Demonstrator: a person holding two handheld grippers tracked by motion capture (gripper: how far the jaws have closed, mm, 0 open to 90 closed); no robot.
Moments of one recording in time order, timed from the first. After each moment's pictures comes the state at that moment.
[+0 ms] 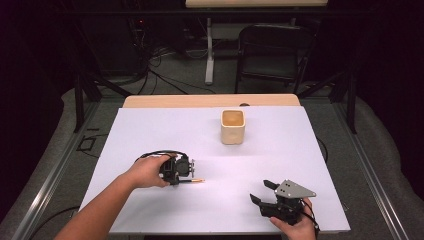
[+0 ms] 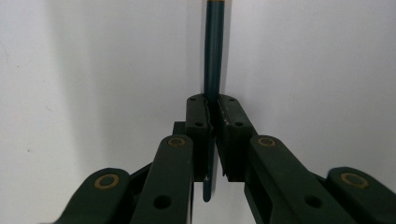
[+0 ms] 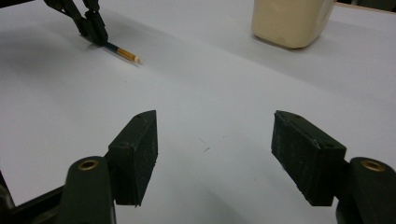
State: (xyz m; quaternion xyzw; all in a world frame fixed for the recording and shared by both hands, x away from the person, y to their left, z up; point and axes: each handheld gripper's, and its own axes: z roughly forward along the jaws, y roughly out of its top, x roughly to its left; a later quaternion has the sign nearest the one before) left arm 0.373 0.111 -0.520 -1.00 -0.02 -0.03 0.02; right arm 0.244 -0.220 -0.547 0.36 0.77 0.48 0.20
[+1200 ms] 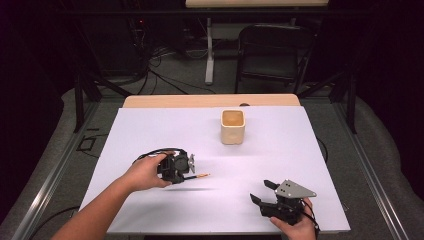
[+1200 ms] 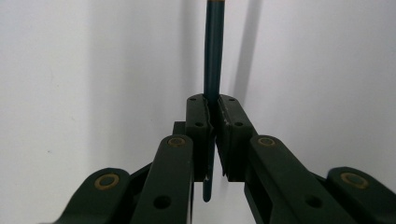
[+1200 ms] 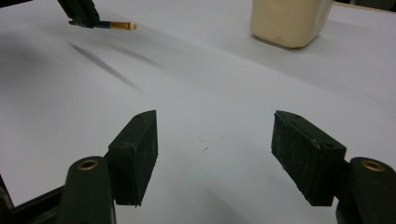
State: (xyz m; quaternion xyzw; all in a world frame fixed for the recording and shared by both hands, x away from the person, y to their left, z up) left arm 0.360 0.112 -0.488 -1.00 -0.06 -0.05 -0.05; right arm 0.244 -0.221 -0.547 0.37 0.77 0.48 0.21
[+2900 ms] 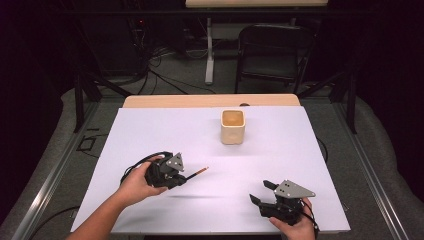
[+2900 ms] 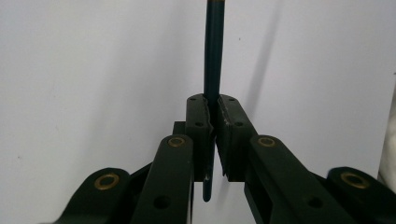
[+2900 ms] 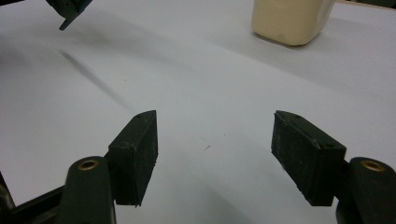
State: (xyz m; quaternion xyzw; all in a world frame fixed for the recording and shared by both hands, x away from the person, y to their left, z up) left arm 0.332 0.145 -0.489 -0.95 -0.13 -0.04 -0.27; right arm 0.244 -0.218 -0.547 0.37 0.77 0.48 0.20
